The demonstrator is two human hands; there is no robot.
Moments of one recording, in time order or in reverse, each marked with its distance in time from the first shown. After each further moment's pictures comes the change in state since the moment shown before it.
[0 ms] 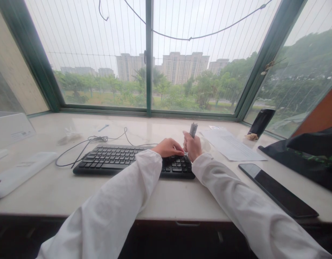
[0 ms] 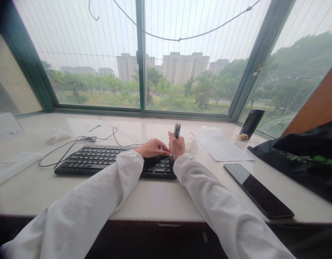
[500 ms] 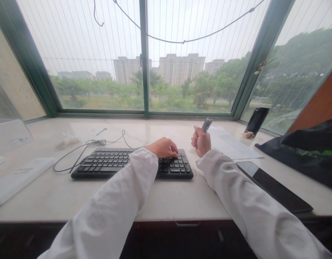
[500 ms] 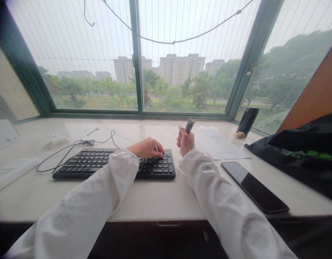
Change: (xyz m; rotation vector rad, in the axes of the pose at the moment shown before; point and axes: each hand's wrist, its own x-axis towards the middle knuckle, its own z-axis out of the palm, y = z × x) left_hand -0.006 0.015 -0.019 0.261 -0.084 0.056; right_hand 0.010 -0.031 -0.029 0.202 0.076 -0.069
